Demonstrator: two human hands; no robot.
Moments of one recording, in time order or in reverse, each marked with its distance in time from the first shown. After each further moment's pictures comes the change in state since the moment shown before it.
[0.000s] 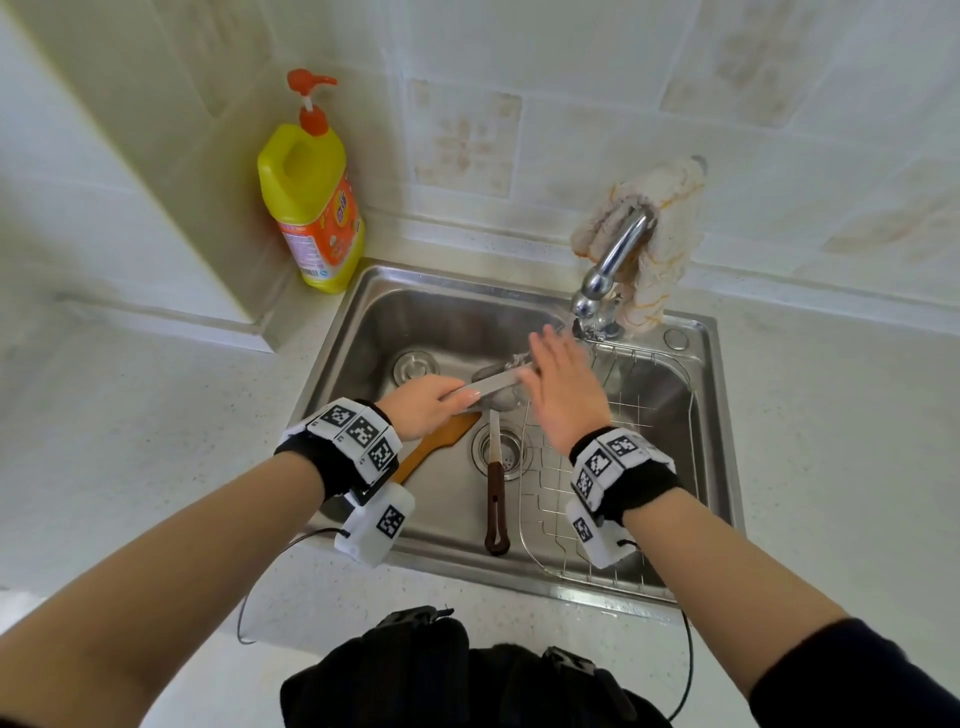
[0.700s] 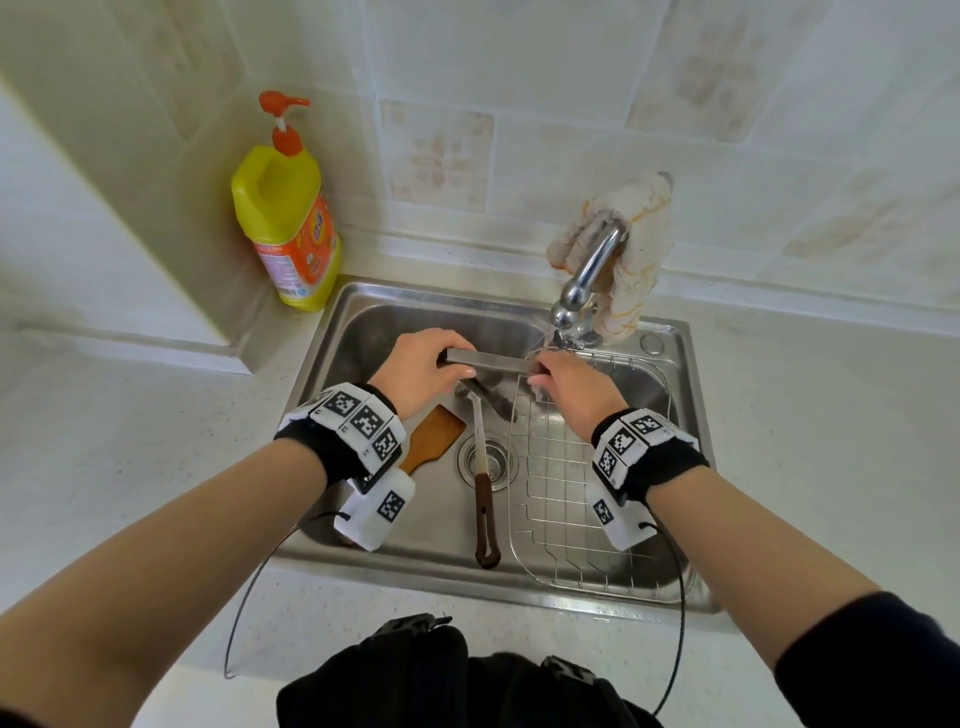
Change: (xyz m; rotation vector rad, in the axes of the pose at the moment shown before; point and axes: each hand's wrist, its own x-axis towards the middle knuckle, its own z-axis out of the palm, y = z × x) left_hand 0.005 -0.015 -0.027 -0.120 0.323 0.067; right_hand 0.029 0.005 0.011 0.278 -0.144 -0.022
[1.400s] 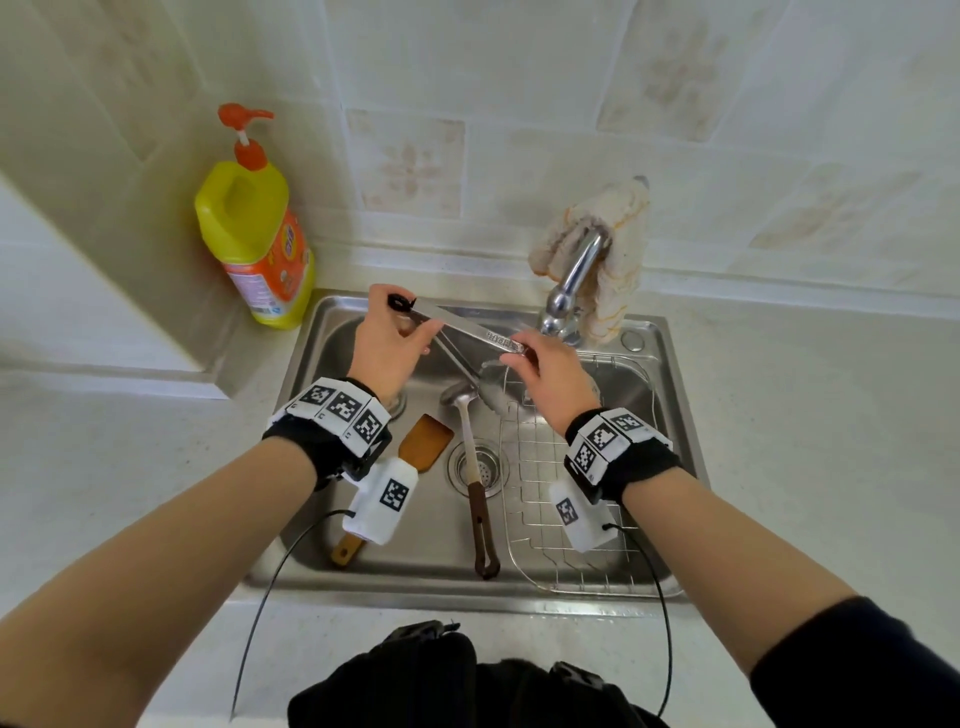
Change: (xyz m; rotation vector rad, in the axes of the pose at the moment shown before) left_hand 0.002 0.004 -0.015 -0.270 0.433 -0.179; right_hand 0.006 -0.032 -0.004 0.323 0.235 -0.051
